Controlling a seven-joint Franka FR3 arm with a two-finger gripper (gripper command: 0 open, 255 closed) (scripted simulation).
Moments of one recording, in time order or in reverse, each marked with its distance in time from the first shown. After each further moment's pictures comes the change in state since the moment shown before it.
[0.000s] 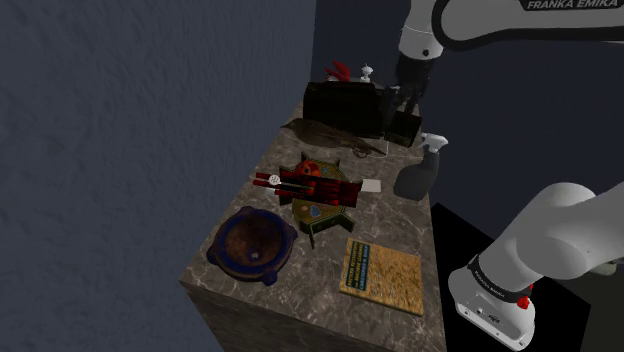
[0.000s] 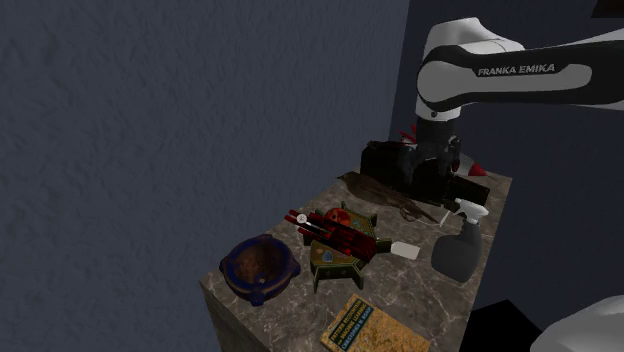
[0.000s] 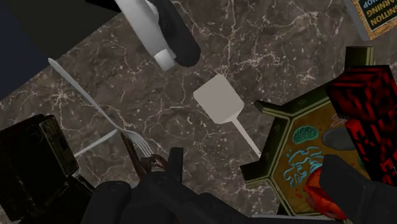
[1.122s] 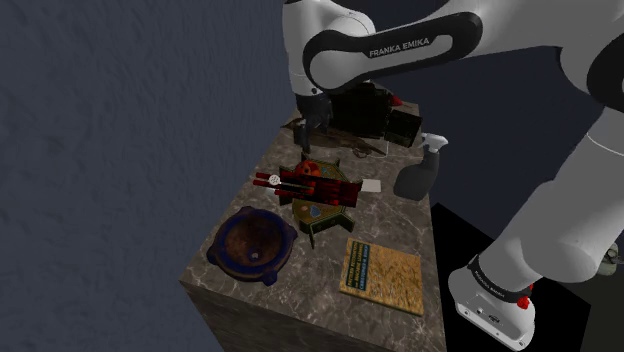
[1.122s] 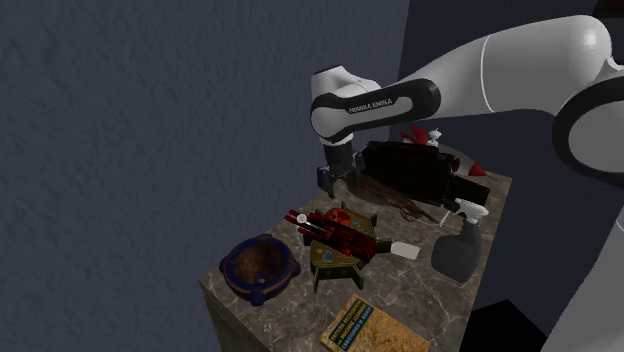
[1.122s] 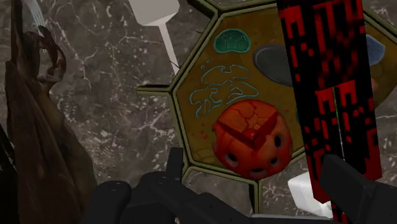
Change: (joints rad) arm 0.125 0.635 0.175 0.447 -0.135 0.053 0.039
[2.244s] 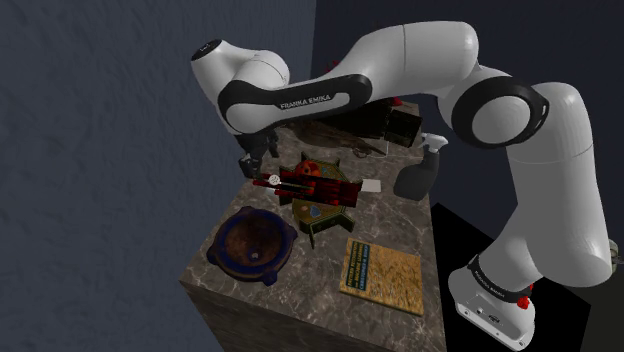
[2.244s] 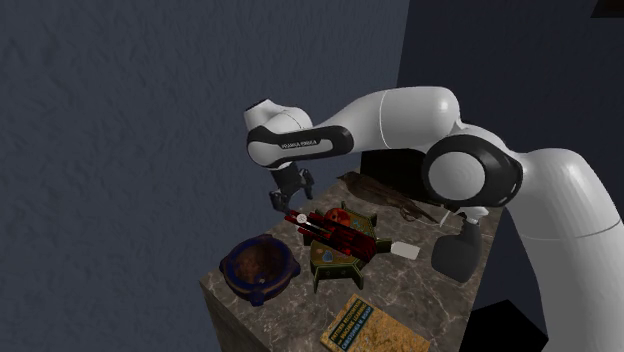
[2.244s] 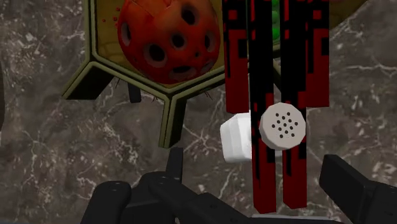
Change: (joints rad) arm 0.199 0.534 0.045 0.591 -0.190 -0.225 0.009
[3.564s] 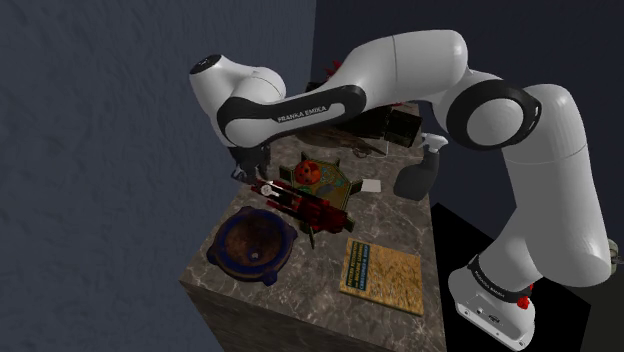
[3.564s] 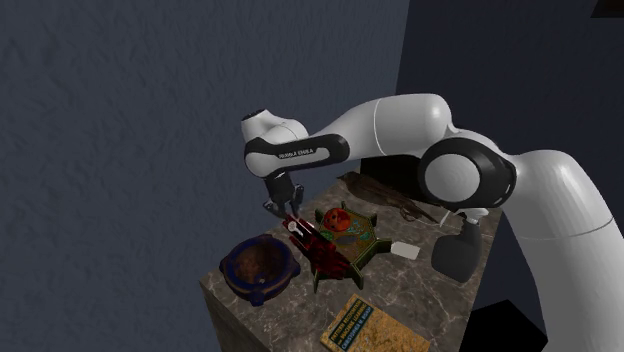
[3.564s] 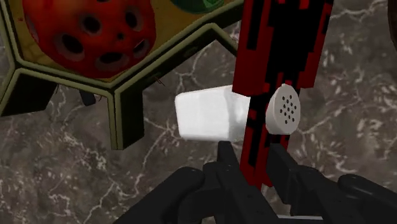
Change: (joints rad) arm -0.007 0.033 0.033 -0.027 0.009 0.107 0.221
